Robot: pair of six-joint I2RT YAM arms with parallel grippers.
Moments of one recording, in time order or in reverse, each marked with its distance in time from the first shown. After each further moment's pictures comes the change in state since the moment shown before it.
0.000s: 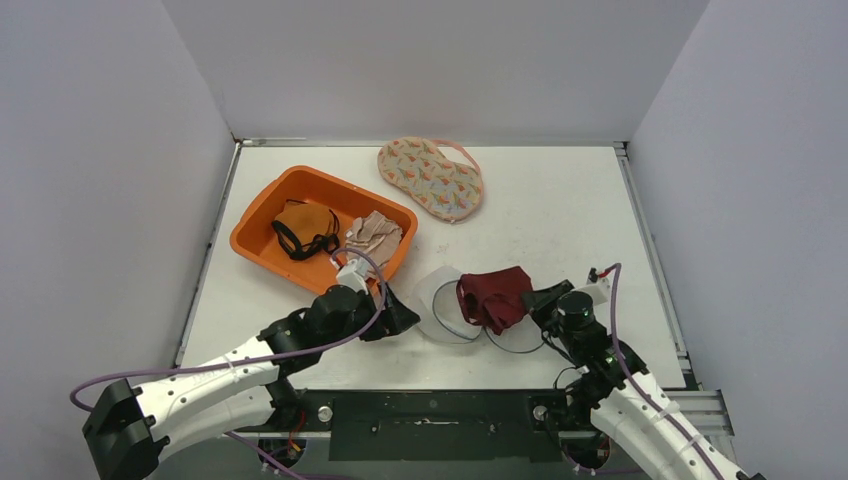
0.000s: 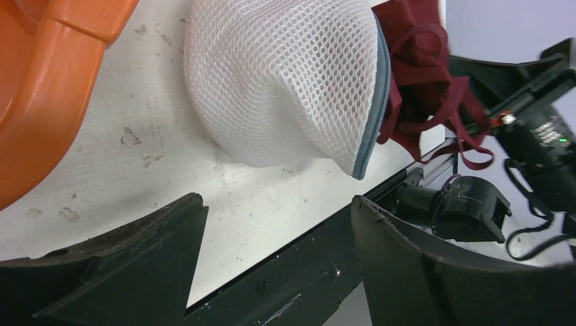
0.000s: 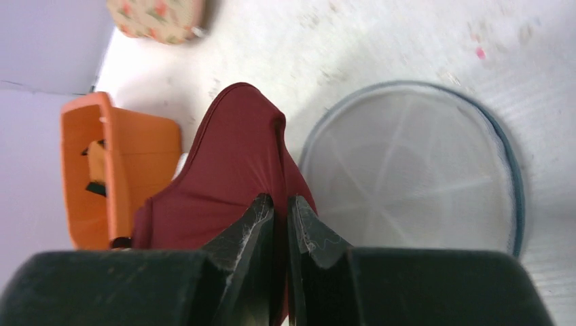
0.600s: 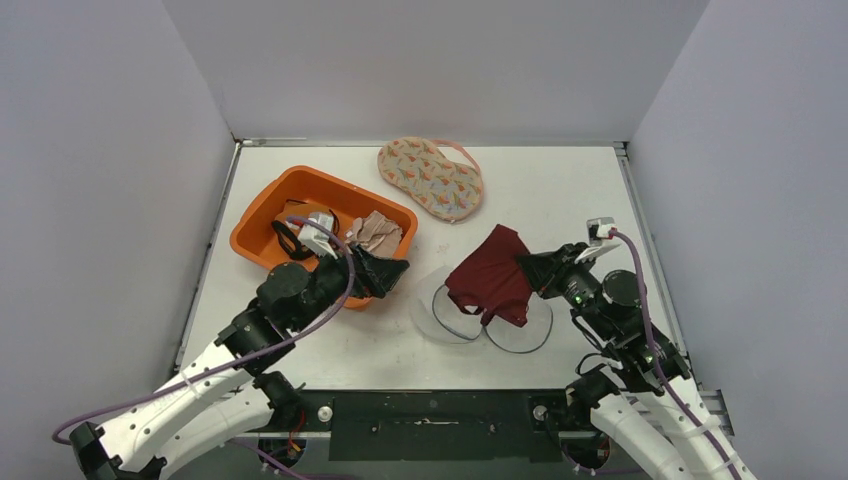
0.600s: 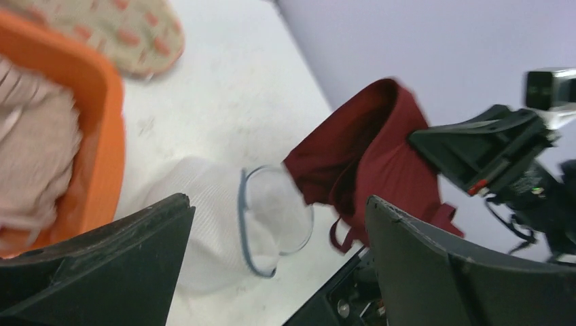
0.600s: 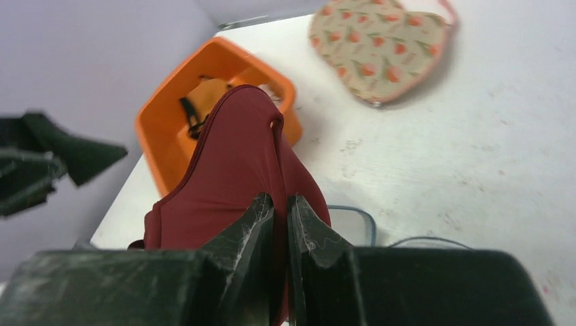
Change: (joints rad) left arm 0.107 -0.136 0.238 0.005 -0.059 0.245; right arm 0.000 0.010 0.447 -0.010 -0.228 -0.628
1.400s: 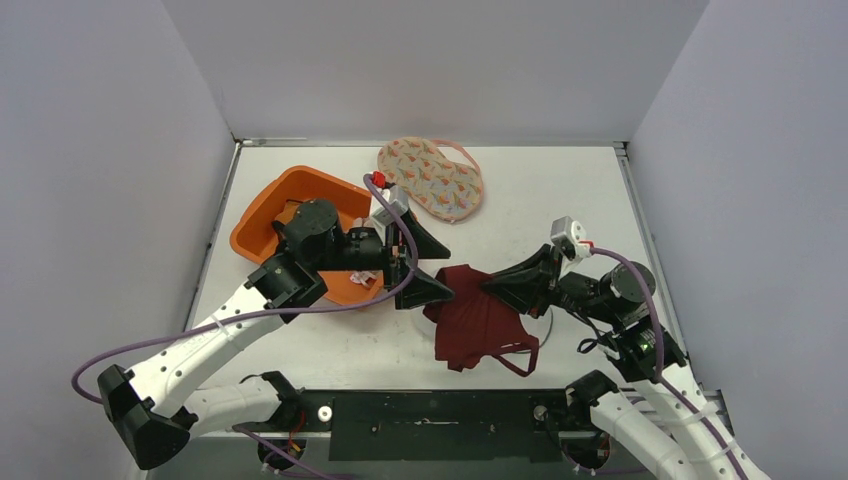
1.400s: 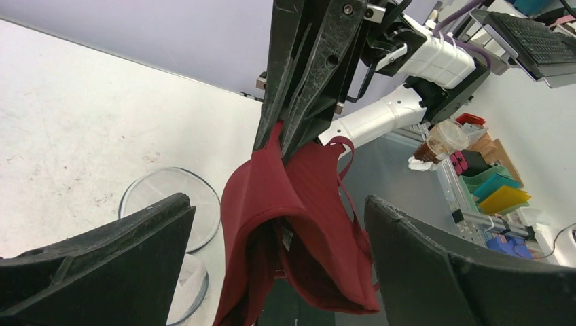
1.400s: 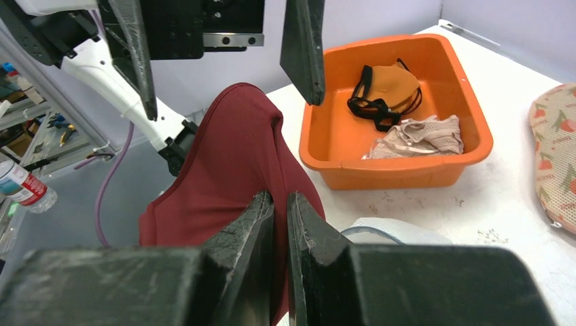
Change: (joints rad) left arm 0.020 0.371 0.402 0.138 0.879 0.380; right arm 0.000 0.079 0.042 0.259 -0.753 -0.245
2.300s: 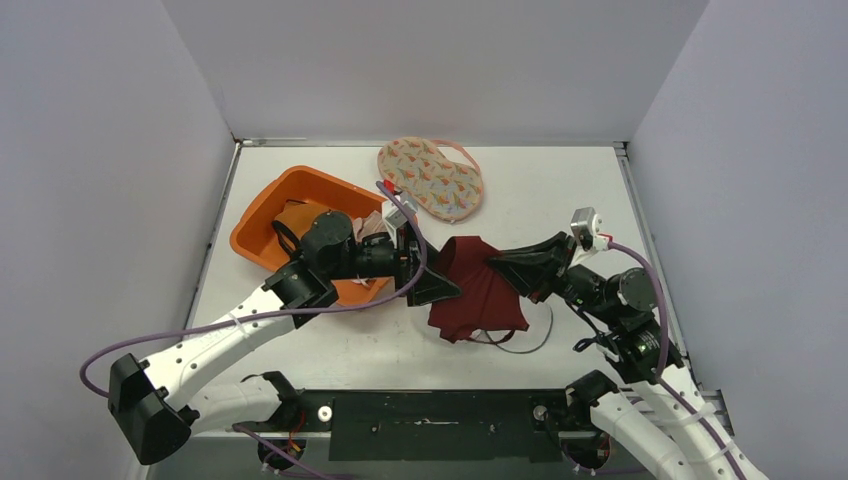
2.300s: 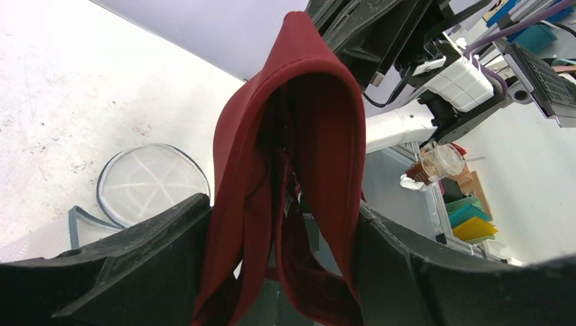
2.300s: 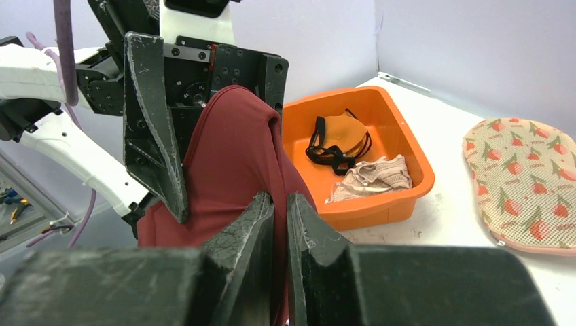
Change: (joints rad) left arm -0.023 0.019 -0.118 0.097 -0.081 -0.130; right arm 0.000 -0.011 -0.021 0.161 0.179 0.071
